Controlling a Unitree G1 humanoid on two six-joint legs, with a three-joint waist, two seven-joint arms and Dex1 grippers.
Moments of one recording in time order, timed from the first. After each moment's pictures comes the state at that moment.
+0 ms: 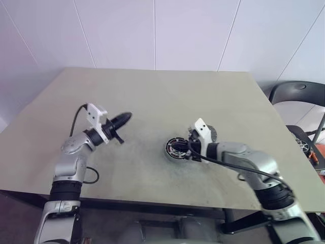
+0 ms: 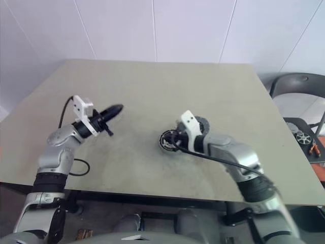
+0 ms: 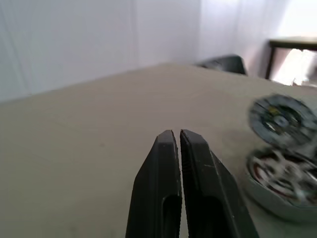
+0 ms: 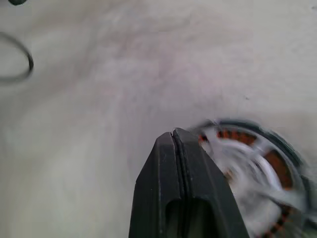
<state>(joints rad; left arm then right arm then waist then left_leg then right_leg) -0.36 0.44 0.07 0.19 -0.40 0.13 -0.96 -0.44 -0.65 0.25 -0.24 0.56 0.85 0.69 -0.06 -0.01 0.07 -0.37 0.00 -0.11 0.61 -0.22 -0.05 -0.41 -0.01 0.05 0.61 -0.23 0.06</state>
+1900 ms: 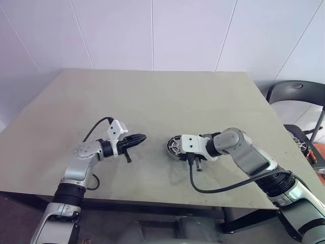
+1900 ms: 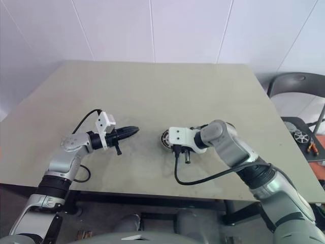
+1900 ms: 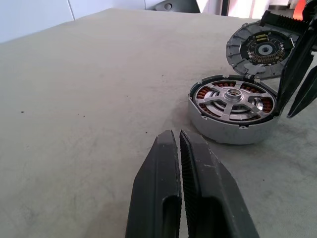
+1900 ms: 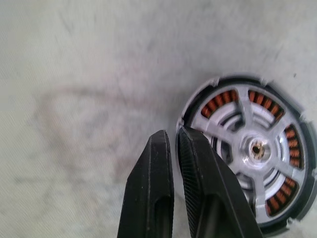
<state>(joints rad) -0.36 0.46 -0.06 0.25 -0.29 0.08 -0.99 -0.60 -0.67 0.49 -0.12 0.00 0.57 1.15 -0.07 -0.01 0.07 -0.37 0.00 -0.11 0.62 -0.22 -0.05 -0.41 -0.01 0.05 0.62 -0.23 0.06</state>
